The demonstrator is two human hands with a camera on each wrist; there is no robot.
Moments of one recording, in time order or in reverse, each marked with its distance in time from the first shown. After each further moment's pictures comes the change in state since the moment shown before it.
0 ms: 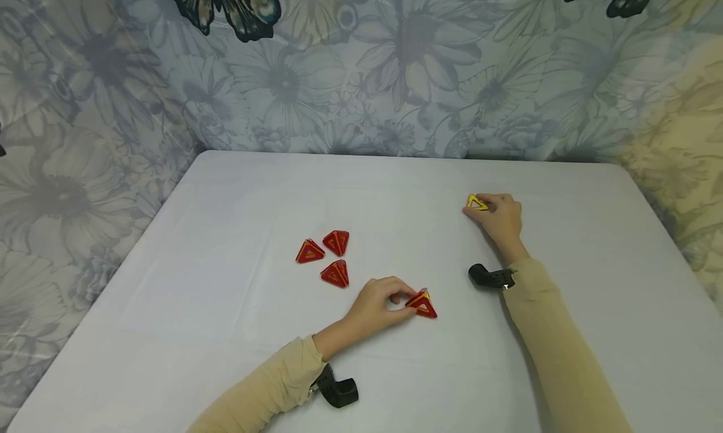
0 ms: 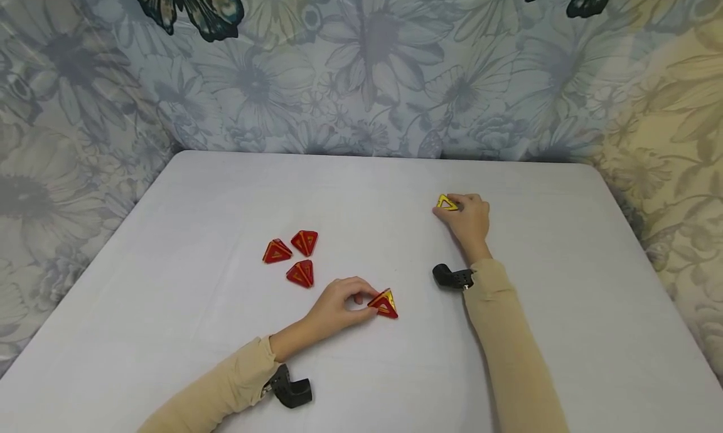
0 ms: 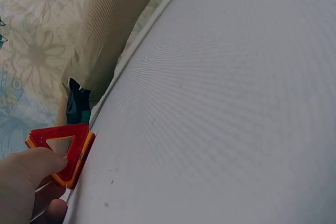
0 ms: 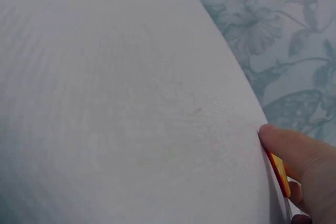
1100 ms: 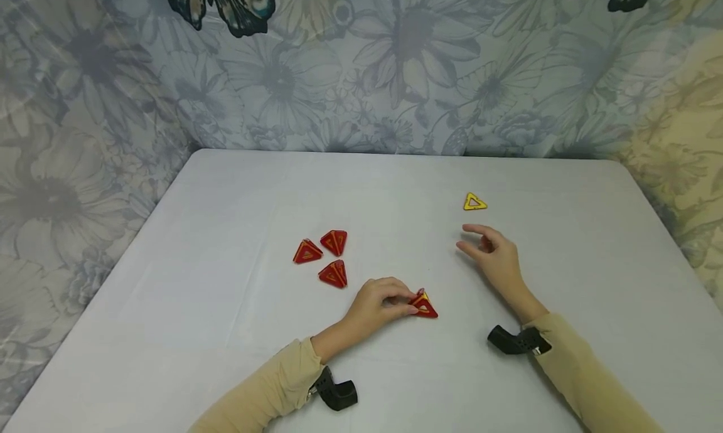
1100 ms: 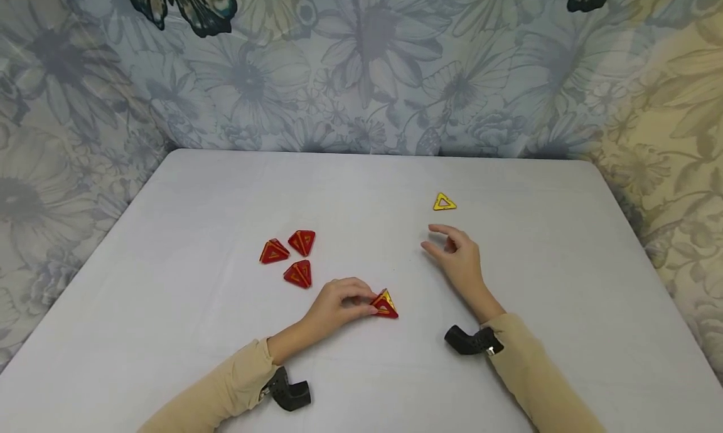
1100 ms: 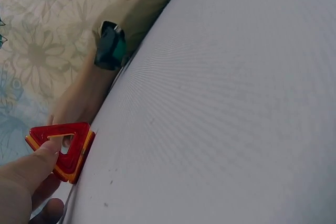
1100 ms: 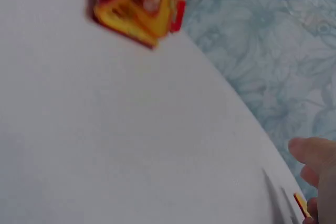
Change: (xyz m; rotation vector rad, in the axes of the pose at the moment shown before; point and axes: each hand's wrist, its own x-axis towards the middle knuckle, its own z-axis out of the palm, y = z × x) left_hand -0.001 -0.003 0.002 -0.138 0.036 0.019; right_hand -0.083 -0.011 -0.001 0.325 0.037 -0.312
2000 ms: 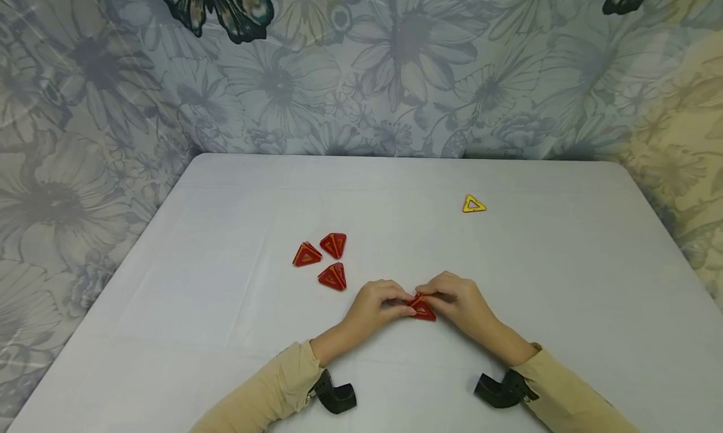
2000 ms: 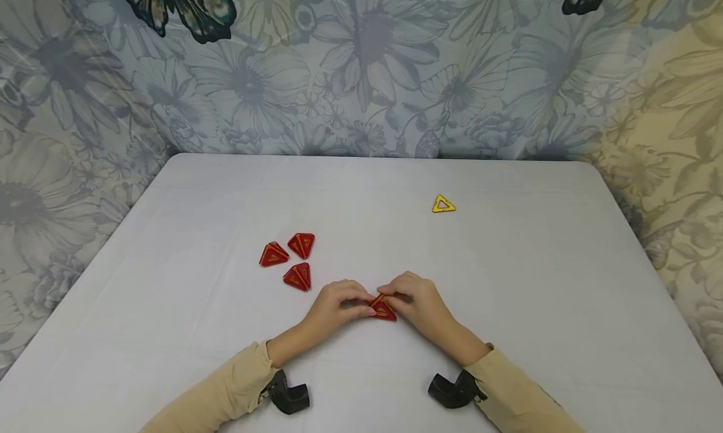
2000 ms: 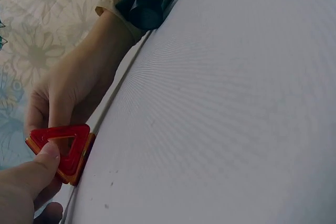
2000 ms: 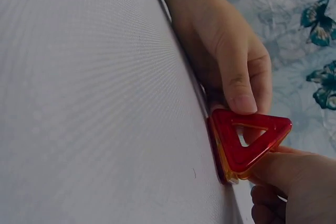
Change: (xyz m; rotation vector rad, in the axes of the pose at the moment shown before) left_hand 0.000 0.001 -0.001 0.067 0.024 0.008; right_hand -0.045 -0.051 0.027 0.118 -0.262 -0.472
